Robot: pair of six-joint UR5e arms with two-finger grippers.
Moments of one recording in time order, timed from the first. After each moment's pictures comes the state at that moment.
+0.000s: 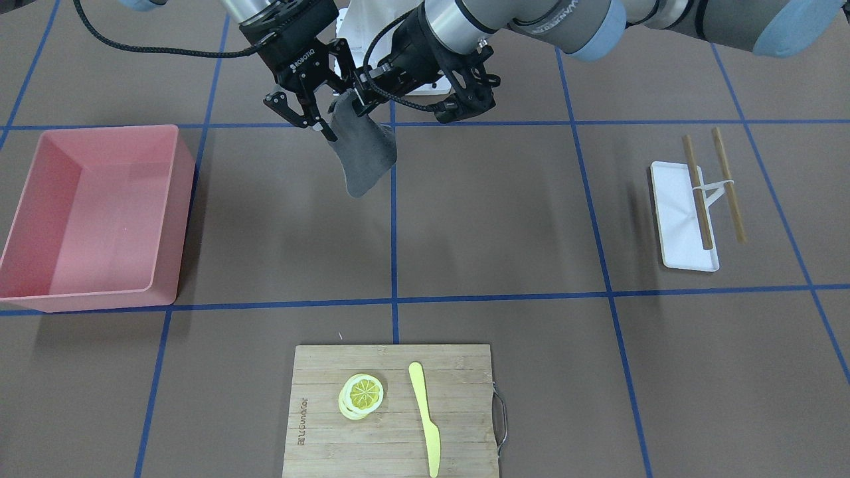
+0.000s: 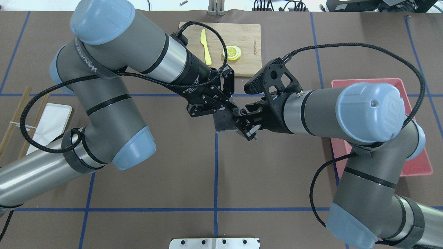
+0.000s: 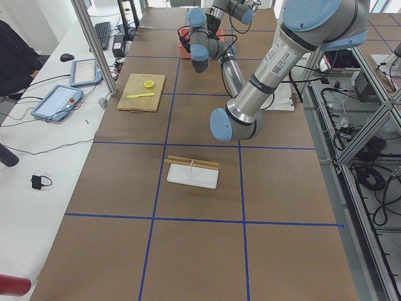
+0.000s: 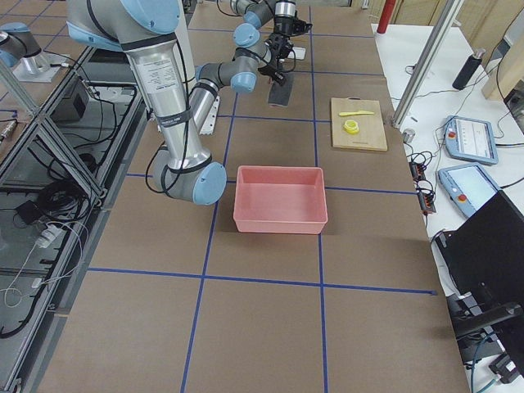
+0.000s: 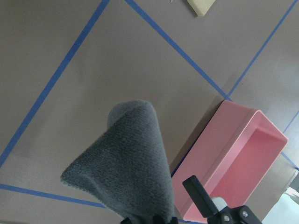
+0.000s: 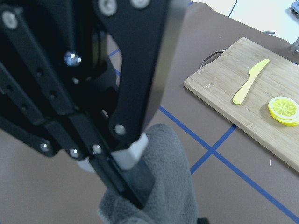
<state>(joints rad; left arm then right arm) -0.68 -2.36 -1.77 -2.00 -2.28 -2.06 0.52 -1.13 2.11 -1.25 1.71 0.54</state>
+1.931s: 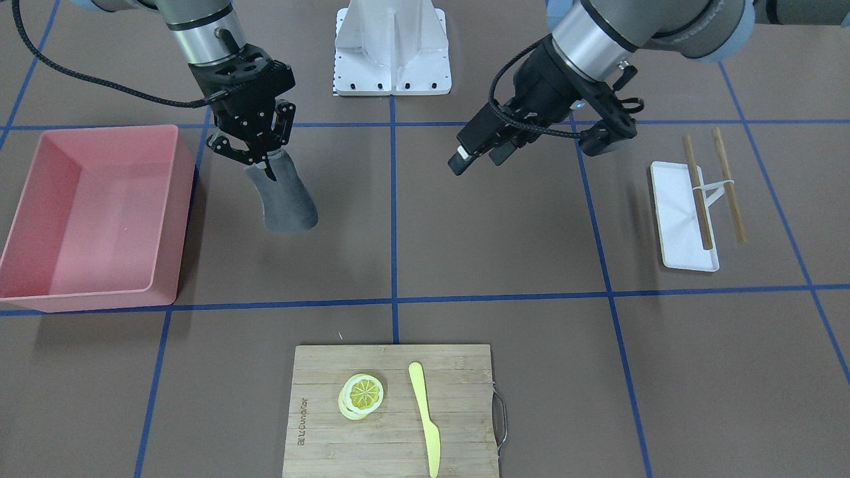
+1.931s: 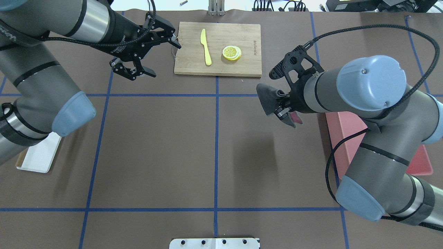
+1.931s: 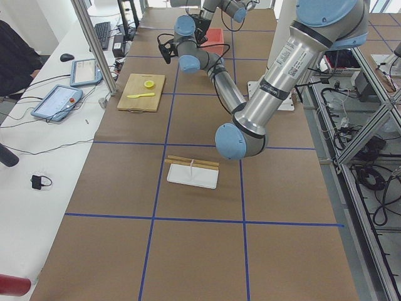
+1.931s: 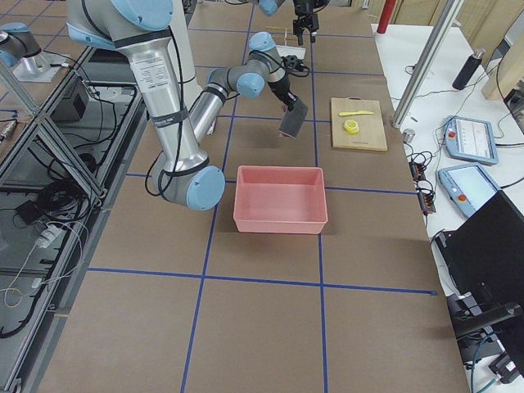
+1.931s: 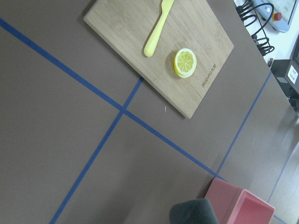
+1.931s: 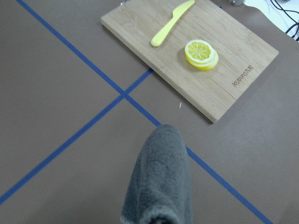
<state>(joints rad) -0.91 -2.17 -1.85 -1.96 -2.23 -1.81 0.63 -1.17 2.07 -1.54 1.71 0.38</state>
